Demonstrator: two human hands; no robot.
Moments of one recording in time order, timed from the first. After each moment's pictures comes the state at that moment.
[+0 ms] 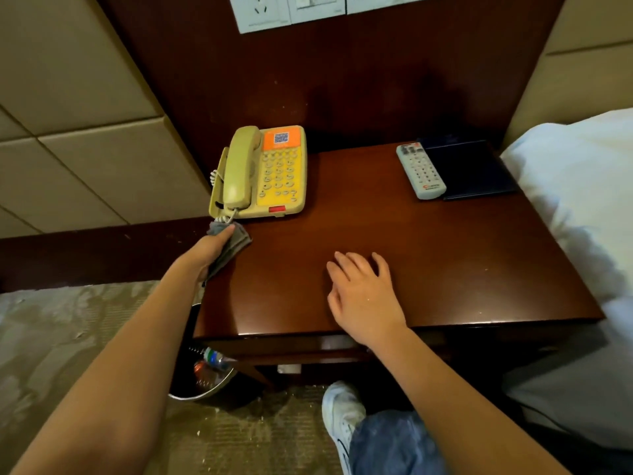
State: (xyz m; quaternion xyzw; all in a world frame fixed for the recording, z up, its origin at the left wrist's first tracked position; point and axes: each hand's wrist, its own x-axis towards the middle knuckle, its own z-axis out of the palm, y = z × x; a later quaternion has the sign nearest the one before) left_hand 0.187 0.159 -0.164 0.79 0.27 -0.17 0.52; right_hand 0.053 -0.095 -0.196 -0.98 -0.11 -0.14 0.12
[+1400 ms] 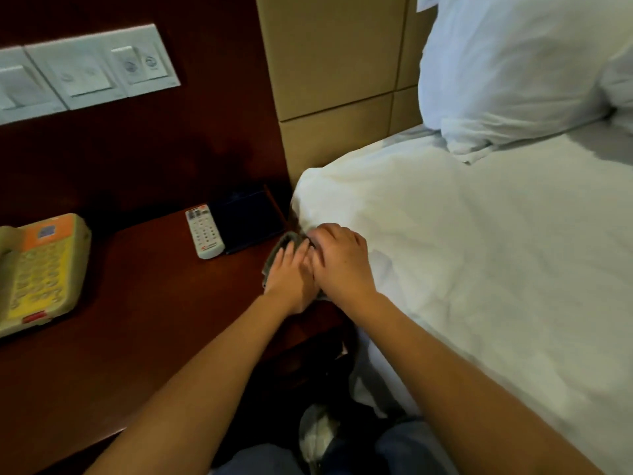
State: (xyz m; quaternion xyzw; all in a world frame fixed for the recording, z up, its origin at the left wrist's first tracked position) left_hand 0.091 -0.288 -0.165 0.92 -0.37 -0.08 -0.03; right_hand 0.023 -0.372 -0.134 -0.94 0.13 -0.23 0.21
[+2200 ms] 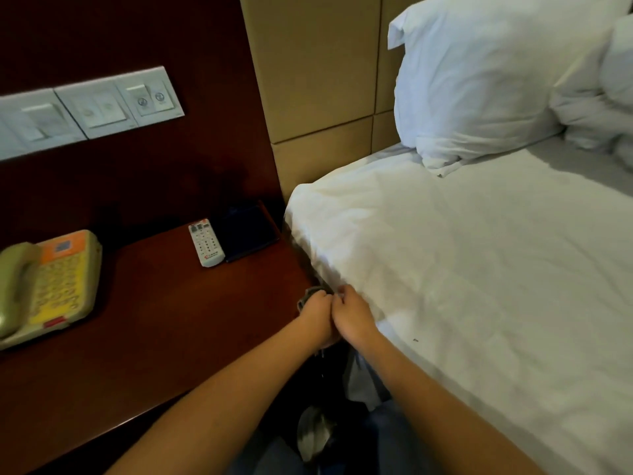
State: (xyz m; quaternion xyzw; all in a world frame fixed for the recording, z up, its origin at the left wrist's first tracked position) left_hand 0.007 -0.304 -0.156 0.88 -0.42 -0.19 -0.12; right_hand -0.036 -0.360 -0.166 -0.80 0.34 -0.04 0.49
